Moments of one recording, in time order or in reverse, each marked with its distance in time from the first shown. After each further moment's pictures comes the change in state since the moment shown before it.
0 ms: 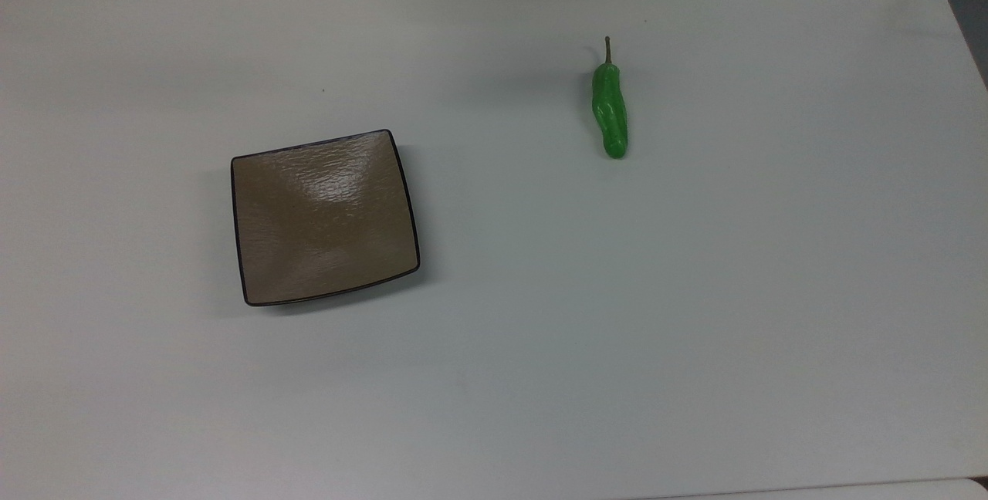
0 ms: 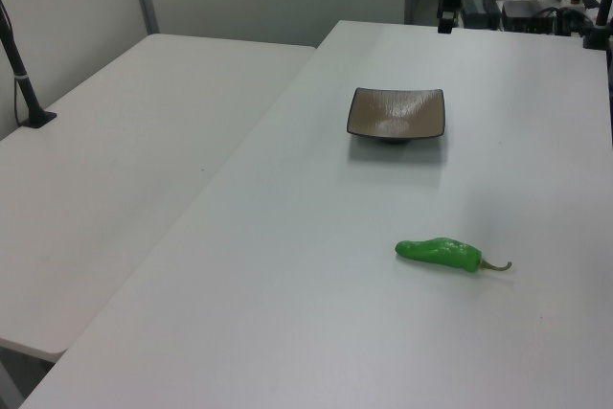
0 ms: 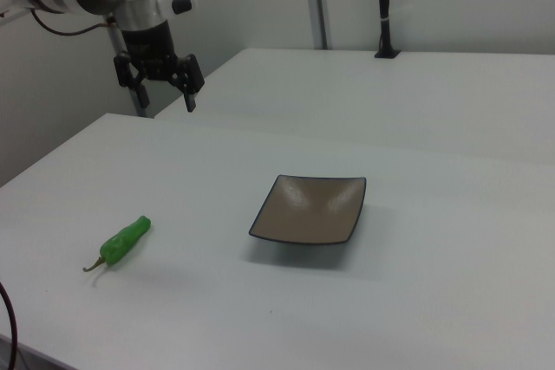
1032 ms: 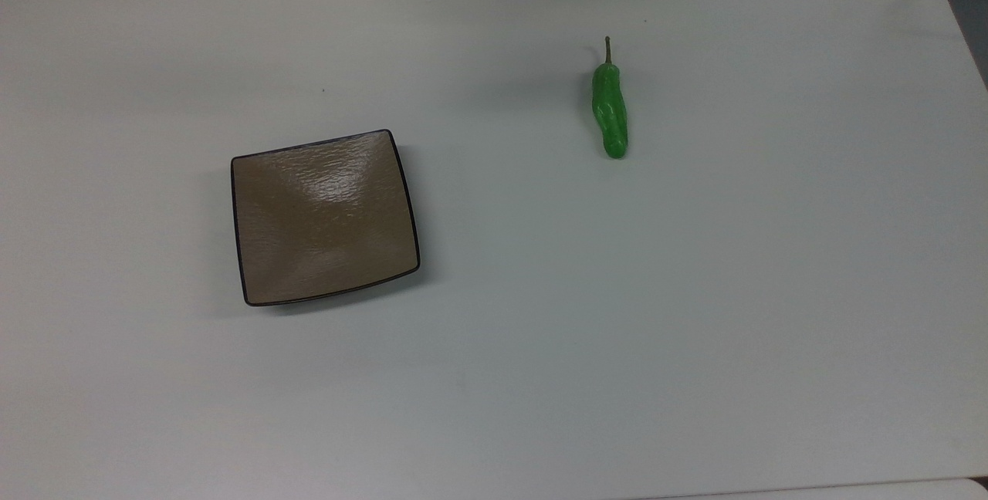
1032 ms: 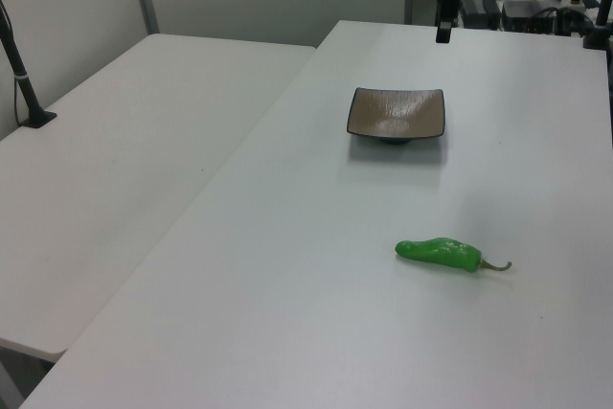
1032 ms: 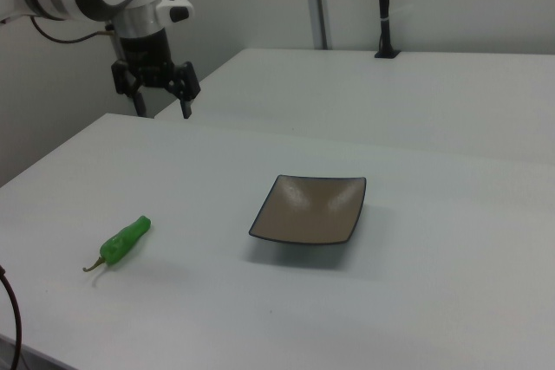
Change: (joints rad) arm 0.015 0.019 0.010 -0.008 -0.007 0.000 0.008
